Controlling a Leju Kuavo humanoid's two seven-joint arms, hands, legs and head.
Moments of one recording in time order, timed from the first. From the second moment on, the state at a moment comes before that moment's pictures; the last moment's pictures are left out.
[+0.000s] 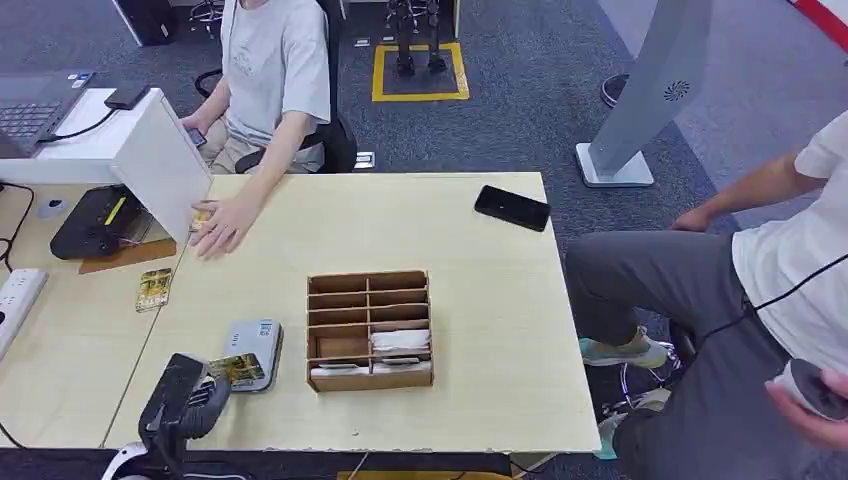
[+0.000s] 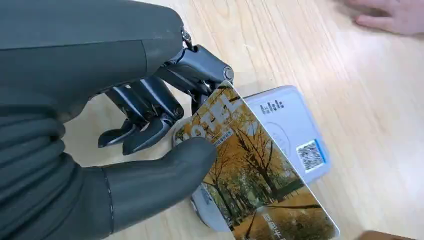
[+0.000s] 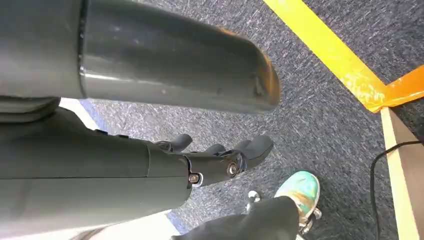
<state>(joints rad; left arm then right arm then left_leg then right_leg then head) 0.12 -0.05 0.19 -1.52 -0.43 -0.20 -0.06 -0.03 -0.06 0.11 -0.18 0.85 -0.33 -0.12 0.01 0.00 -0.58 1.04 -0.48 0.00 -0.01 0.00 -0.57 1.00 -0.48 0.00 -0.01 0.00</state>
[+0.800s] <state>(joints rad) -0.19 0.03 0.22 -1.64 -0.70 0.36 -0.31 -0.07 -0.06 0.10 -0.21 0.97 -0.26 -0.10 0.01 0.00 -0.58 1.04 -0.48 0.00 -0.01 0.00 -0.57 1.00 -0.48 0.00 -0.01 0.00</state>
